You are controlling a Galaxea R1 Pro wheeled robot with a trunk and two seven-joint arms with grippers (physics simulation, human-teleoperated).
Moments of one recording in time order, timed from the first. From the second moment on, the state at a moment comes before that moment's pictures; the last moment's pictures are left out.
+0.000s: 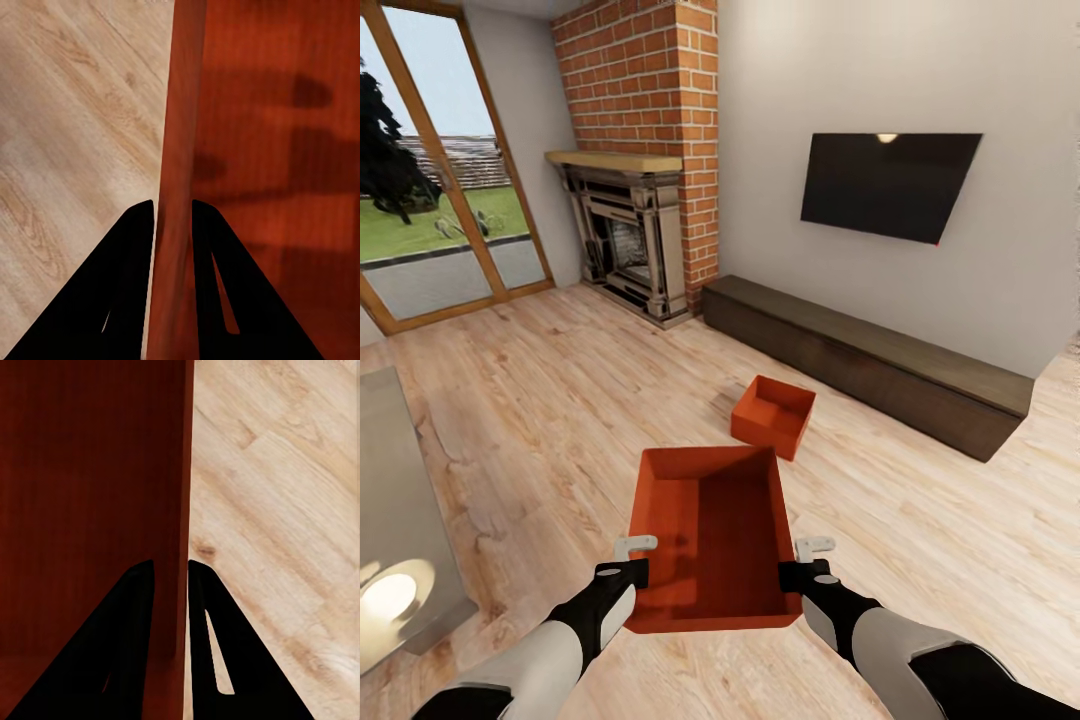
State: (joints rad) left arm -0.72 -0.11 -0.03 -0.24 0.08 0.12 0.26; right arm -0.81 0.12 0.16 -0.01 -0.08 -0.07 -0.11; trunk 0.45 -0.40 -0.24
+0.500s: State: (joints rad) left arm -0.72 -0.11 -0.04 -0.24 0.09 0.11 0.26; right arm -0.81 0.12 0.16 -0.01 -0.08 -0.07 -0.11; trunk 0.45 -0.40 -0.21
